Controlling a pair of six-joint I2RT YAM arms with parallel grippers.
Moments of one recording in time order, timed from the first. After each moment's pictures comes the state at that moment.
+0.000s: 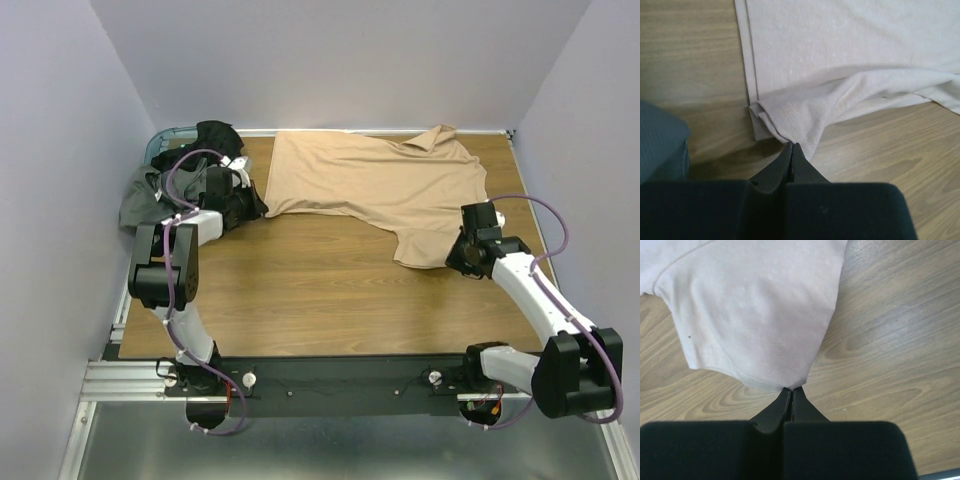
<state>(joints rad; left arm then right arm) -0.07 1.83 1.02 0.18 0.40 -0.26 0.13 1.18 0.76 -0.63 0.17 0.58</state>
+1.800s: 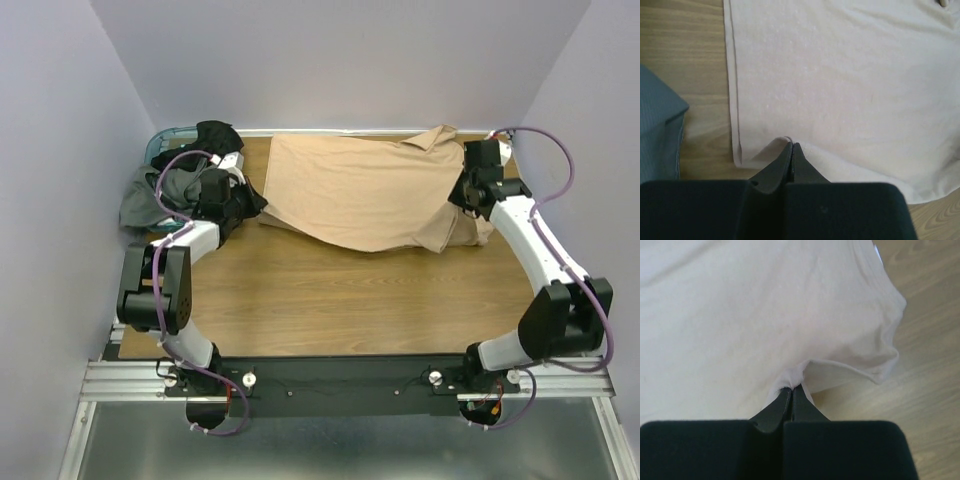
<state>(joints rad) -0.10 1.61 0.86 0.28 0.32 -0.40 0.13 1.43 1.23 -0.62 0.30 0.49</state>
